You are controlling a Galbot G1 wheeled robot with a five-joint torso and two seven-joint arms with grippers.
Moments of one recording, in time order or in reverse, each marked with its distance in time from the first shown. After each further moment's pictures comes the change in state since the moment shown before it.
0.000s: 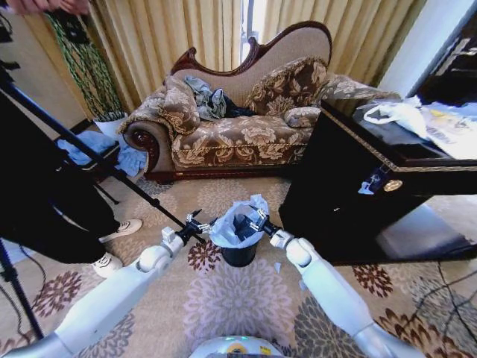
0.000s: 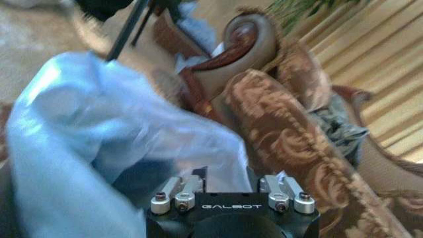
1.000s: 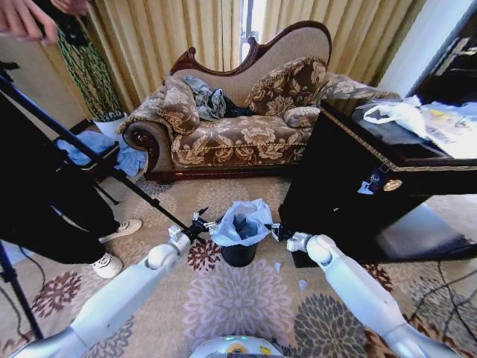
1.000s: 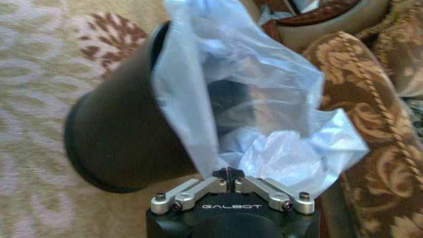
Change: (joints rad) left arm -0.032 -0.047 0.032 0.036 0.003 -0.017 0.022; right arm -0.053 -0.134 0.040 0.044 -0.192 -0.005 -0.218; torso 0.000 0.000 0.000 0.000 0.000
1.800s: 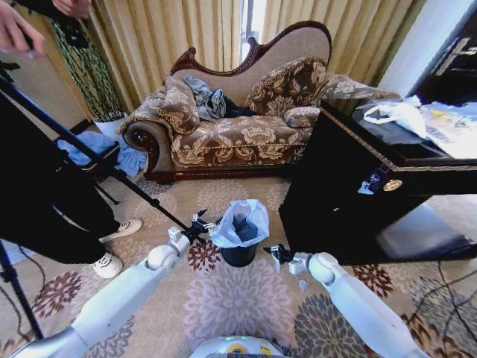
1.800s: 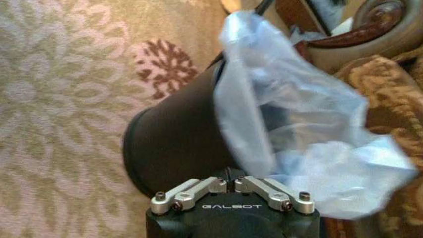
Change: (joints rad) left arm -0.001 0.009 0.010 0.015 -0.044 0.000 0.000; right arm -0.140 -0.080 0.040 0.157 0.005 0.034 -0.050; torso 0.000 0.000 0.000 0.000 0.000
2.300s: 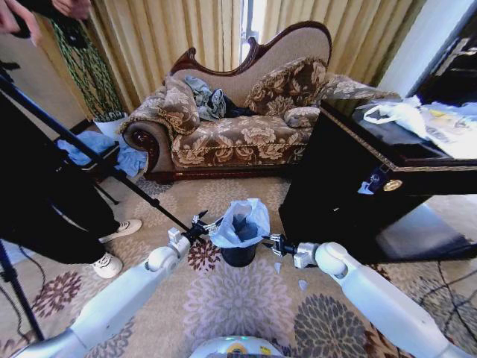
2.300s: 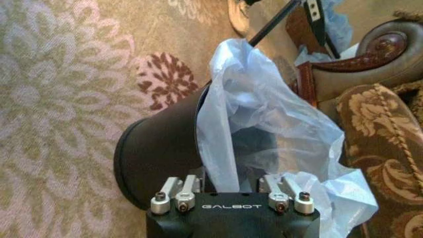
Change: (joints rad) left arm 0.006 -0.007 0.008 -0.008 0.001 0.006 0.005; right arm 0.125 -0.104 -0.140 0.072 0.074 -0.053 -0.049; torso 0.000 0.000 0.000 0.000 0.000
